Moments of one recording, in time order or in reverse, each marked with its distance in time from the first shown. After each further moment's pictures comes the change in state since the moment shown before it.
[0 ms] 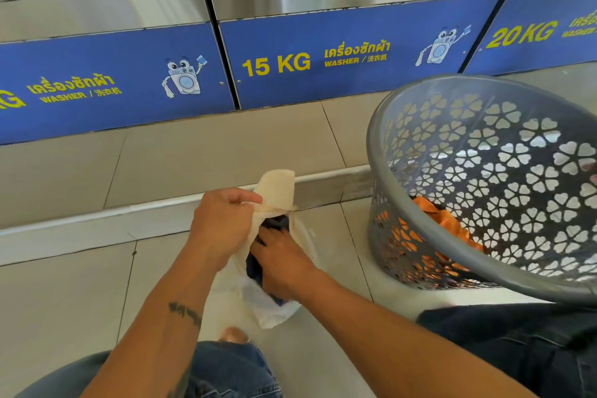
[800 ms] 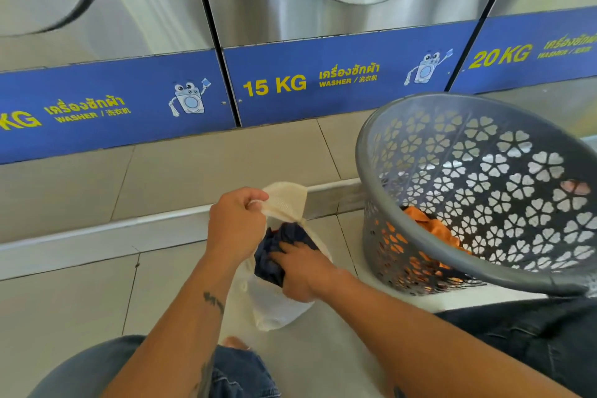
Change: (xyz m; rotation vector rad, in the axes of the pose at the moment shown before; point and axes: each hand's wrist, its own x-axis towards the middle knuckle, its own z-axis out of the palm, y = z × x) left_hand -0.013 0.008 0.011 0.133 0.058 0.241; right_hand -0.035 0.007 -0.052 -0.029 -0.338 0.211
